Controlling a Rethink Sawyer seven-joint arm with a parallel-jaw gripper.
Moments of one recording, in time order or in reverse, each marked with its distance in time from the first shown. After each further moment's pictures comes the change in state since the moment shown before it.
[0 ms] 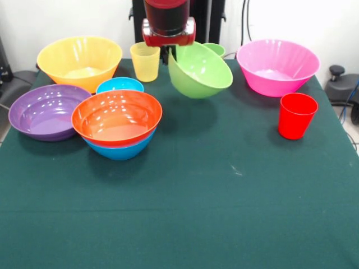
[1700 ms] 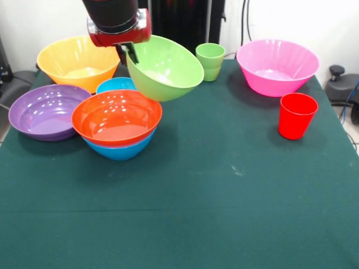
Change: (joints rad) arm -0.183 0.030 0.185 -0.238 -0.008 0.301 -0.172
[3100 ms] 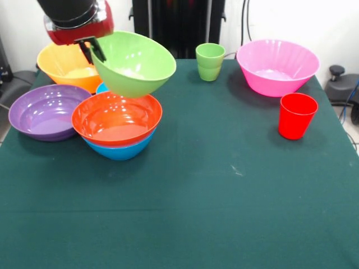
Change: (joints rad) arm -0.085 0.030 0.044 -0.116 -0.001 0.089 -0.181
